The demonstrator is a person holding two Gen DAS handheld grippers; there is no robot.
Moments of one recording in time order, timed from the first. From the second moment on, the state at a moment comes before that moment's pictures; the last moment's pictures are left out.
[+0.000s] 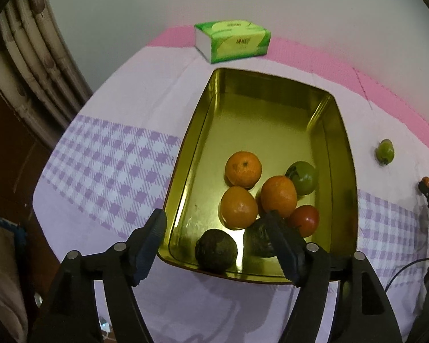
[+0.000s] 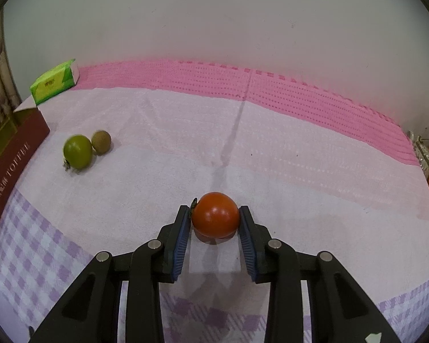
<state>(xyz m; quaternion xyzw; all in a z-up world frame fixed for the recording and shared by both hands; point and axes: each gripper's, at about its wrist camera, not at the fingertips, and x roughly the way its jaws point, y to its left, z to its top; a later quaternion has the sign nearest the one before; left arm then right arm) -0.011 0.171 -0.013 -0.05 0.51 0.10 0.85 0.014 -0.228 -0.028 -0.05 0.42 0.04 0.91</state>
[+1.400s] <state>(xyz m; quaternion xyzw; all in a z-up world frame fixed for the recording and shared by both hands) -0.056 0.211 0.018 -0.09 0.44 0.17 0.88 -0.019 0.052 -0.006 -0.13 0.42 0.33 0.84</state>
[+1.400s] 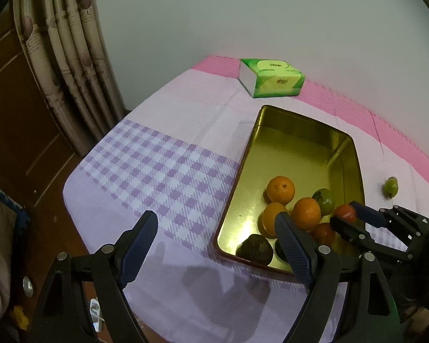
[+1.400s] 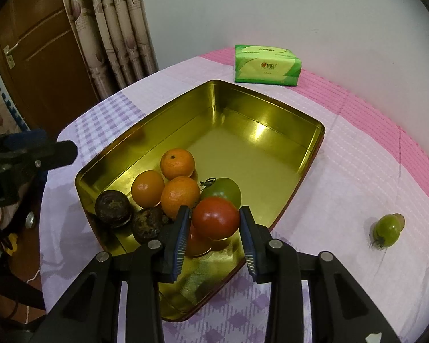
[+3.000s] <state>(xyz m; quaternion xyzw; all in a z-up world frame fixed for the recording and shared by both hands) 0.003 0.131 0.021 -0.06 0.46 0.07 0.89 0.085 -0.119 -0.044 -0.08 0.41 0.19 0.89</state>
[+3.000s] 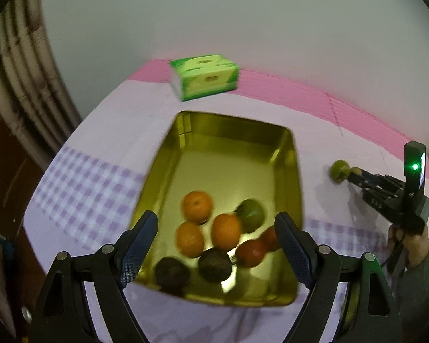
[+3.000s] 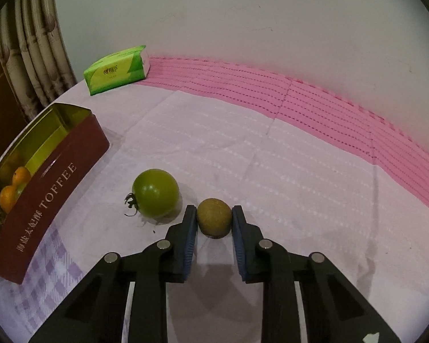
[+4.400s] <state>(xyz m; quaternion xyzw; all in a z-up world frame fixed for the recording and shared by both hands) 0.085 -0.047 -0.029 0.01 0.52 -0.07 0.85 0.026 -0.253 -0.044 0.00 0.41 0.05 0.91</state>
